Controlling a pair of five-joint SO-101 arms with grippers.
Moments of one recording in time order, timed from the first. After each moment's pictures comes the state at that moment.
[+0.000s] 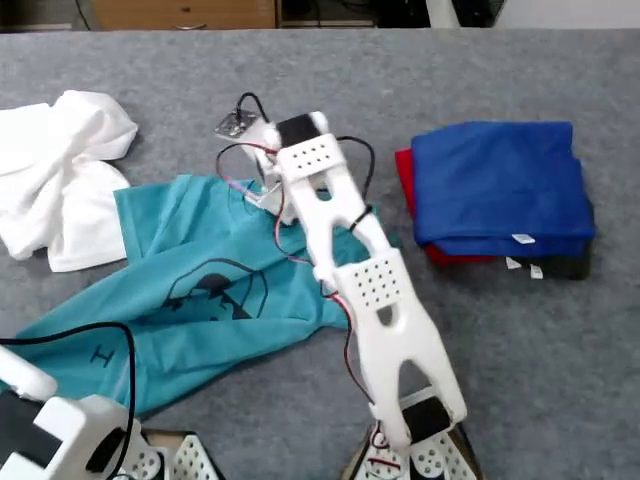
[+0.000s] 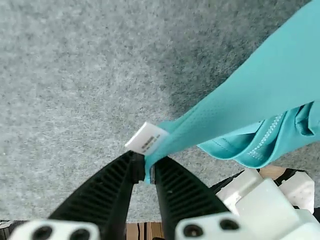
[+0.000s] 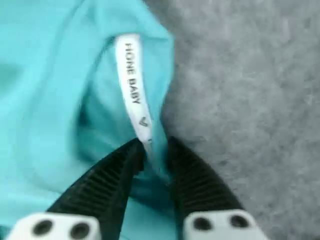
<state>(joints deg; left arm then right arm) -67.0 -9.1 20.1 91.2 -62.3 -26.2 69.2 -70.5 99.5 22.2</state>
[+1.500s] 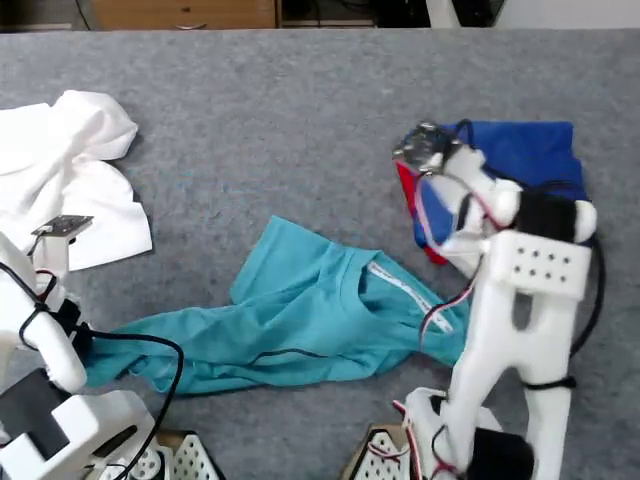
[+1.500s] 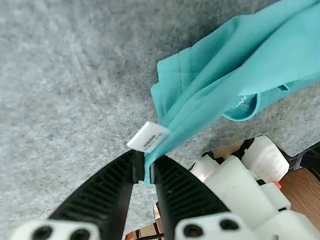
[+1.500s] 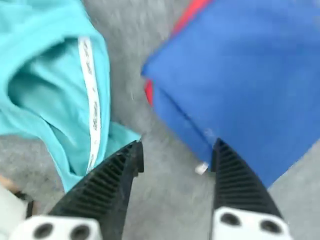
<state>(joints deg) -44.7 -9.2 33.6 90.8 -62.3 6.3 -28.6 18.7 88.8 50.9</state>
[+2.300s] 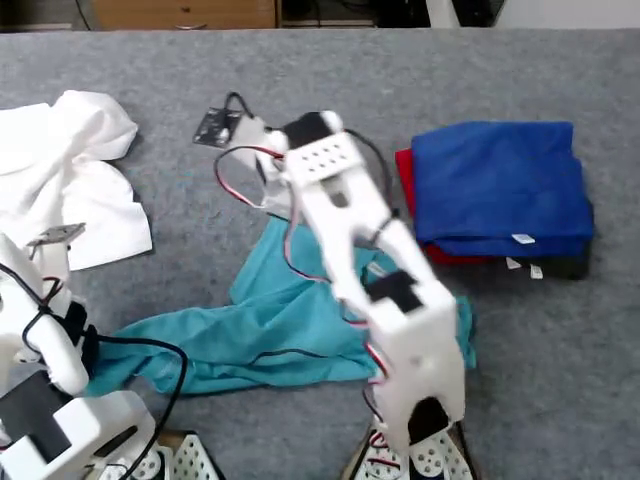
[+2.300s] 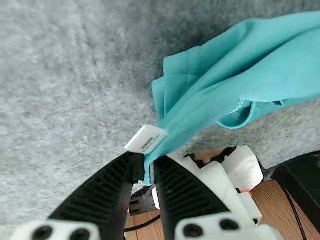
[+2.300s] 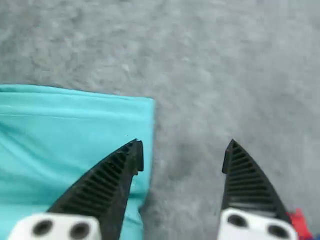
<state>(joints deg) -44.2 -9.9 37.6 90.8 -50.8 -30.4 35.8 -29.3 84.0 35.2</state>
